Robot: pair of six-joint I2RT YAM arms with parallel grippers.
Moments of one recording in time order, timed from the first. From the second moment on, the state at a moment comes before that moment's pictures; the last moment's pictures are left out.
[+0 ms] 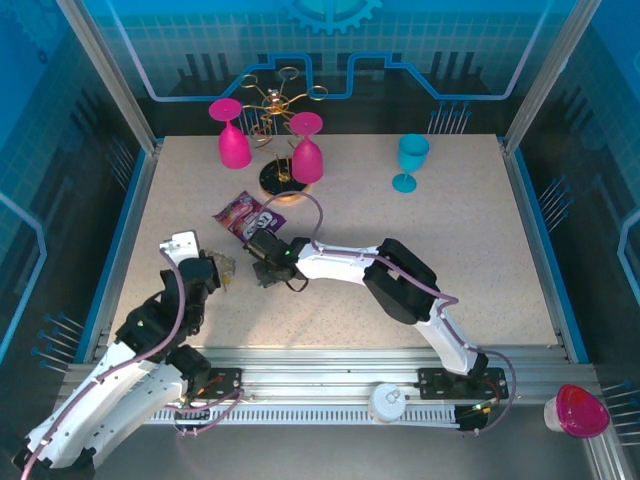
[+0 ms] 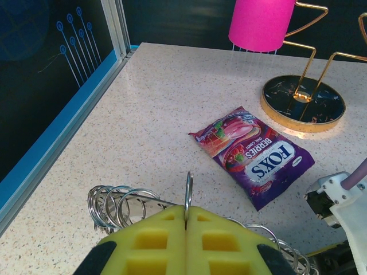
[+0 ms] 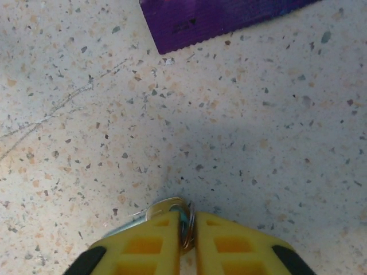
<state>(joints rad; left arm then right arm) -0.55 0.51 0.61 -0.65 -0.77 -0.40 1.03 2.26 1.69 -0.48 0.15 0.49</state>
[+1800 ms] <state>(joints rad) -0.64 1.19 0.51 0.19 0.54 0.49 0.70 1.11 0.51 -0.22 -0.26 -0.56</state>
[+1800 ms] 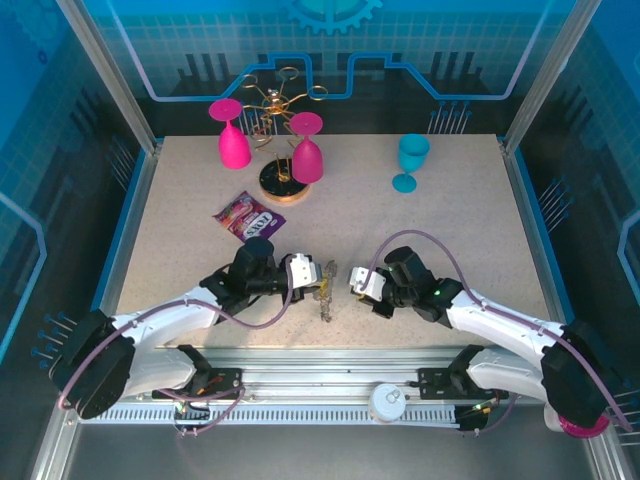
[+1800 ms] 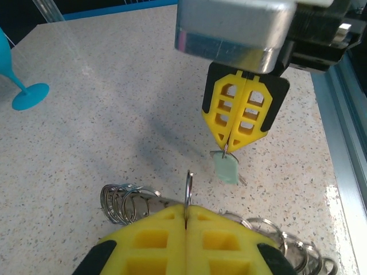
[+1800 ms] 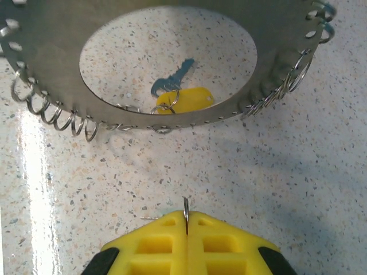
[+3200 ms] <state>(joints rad) -0.67 1.24 0.50 0.31 0.36 0.37 0.70 1.10 0.51 0.05 -0.33 -0.45</state>
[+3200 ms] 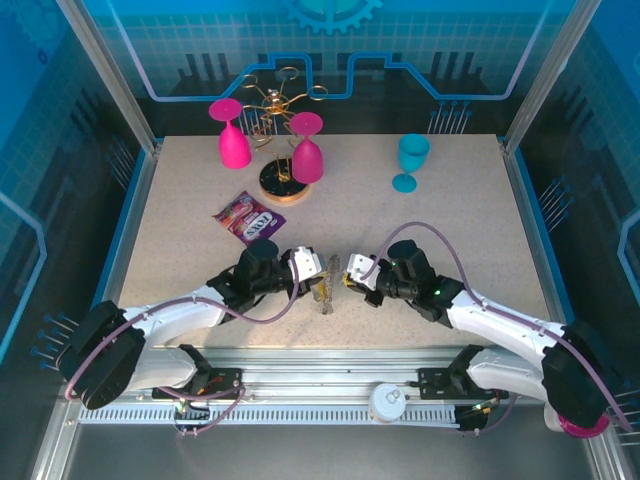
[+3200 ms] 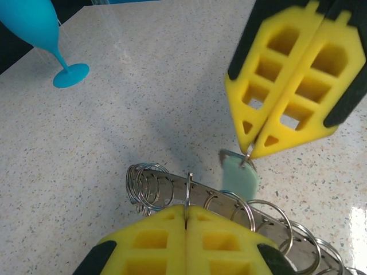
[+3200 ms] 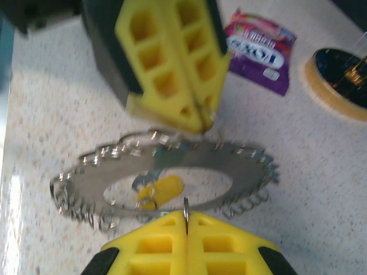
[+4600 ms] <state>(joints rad) -0.69 1.24 0.47 0.40 0.31 0.10 0.73 1.22 0.49 0.38 -0.24 -0.01</state>
